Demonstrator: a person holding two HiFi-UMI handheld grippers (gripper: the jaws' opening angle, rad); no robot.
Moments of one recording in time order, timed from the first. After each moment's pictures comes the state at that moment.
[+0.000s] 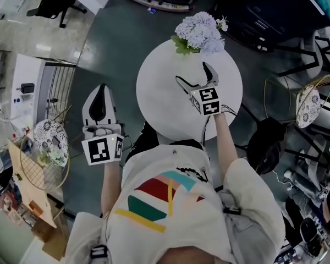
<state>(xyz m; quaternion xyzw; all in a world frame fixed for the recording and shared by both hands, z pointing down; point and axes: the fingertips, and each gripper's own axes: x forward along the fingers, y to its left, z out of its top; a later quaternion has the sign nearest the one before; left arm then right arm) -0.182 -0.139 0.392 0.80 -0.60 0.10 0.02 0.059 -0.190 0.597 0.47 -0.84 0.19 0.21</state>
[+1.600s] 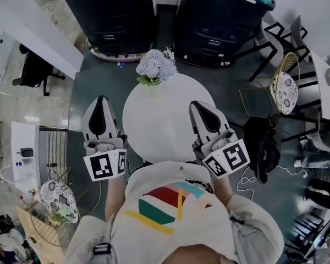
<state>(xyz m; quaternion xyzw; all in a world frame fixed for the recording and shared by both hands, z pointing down) -0.089 -0.173 0.274 0.86 -0.50 -0.06 -0.07 0.117 -0.088 0.283 0.57 -0.82 0.08 -0.07</state>
